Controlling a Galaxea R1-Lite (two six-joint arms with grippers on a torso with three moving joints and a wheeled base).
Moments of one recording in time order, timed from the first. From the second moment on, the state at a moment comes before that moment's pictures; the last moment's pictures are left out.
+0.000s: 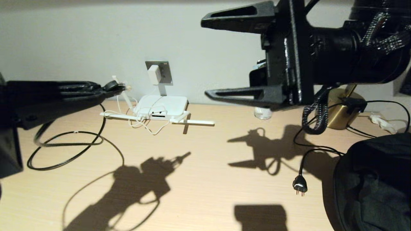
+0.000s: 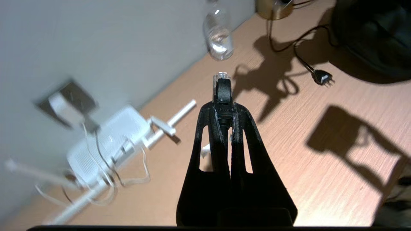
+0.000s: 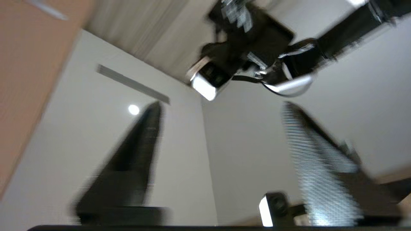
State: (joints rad) left arm -0.50 1.05 -1.04 0.05 -0.23 0.41; right arm 0.68 1.66 -1.51 -0.25 1.02 2.20
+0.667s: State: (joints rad) left arm -0.50 1.06 -1.04 0.14 0.03 -0.04; right arm 0.39 1.42 -1.26 -0.25 1.02 1.70
